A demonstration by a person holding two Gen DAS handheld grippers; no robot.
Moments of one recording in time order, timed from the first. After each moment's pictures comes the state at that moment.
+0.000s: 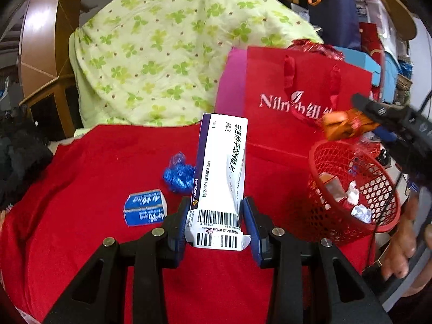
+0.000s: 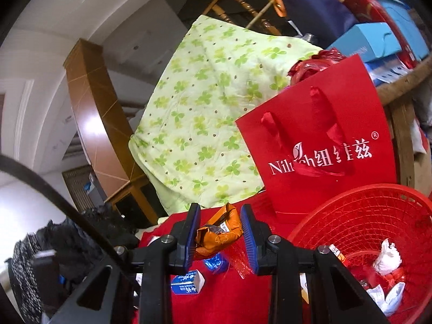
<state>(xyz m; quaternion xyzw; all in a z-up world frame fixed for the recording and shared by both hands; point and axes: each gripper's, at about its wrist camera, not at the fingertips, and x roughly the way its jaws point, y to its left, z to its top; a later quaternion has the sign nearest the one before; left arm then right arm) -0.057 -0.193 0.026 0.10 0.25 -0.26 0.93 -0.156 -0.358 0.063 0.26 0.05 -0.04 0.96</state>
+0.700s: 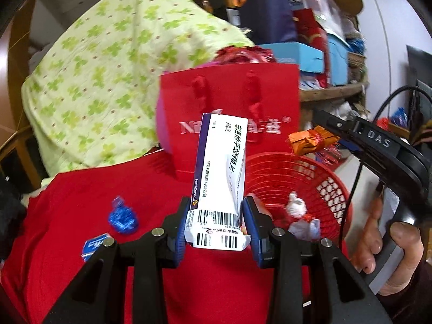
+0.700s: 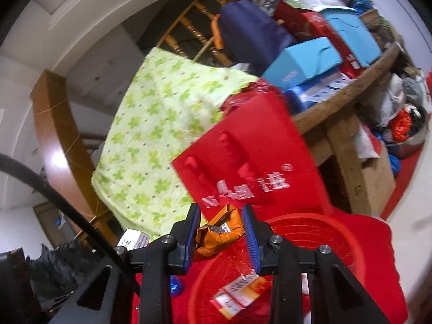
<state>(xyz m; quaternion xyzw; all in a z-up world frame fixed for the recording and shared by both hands) -0.113 -0.304 0.052 0.17 0.20 -0.36 0.90 -0.230 -0.453 0.052 0.32 0.00 -0.16 0.94</state>
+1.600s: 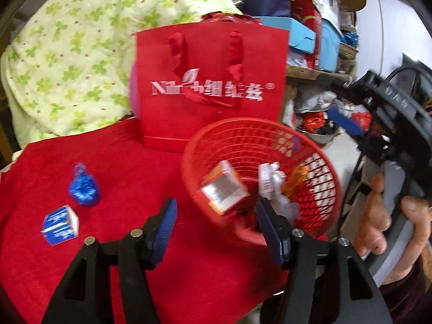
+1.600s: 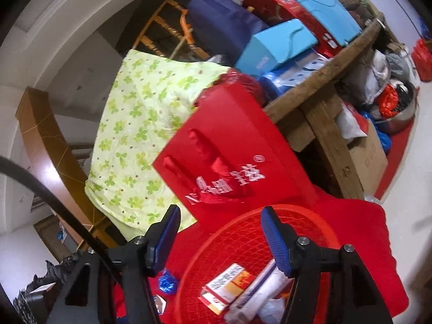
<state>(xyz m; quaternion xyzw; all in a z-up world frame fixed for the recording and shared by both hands) -0.099 -0.308 0.010 0.15 0.29 -0.39 0.86 -0.238 -0.475 0.040 0.36 0.02 -0.16 0.92</state>
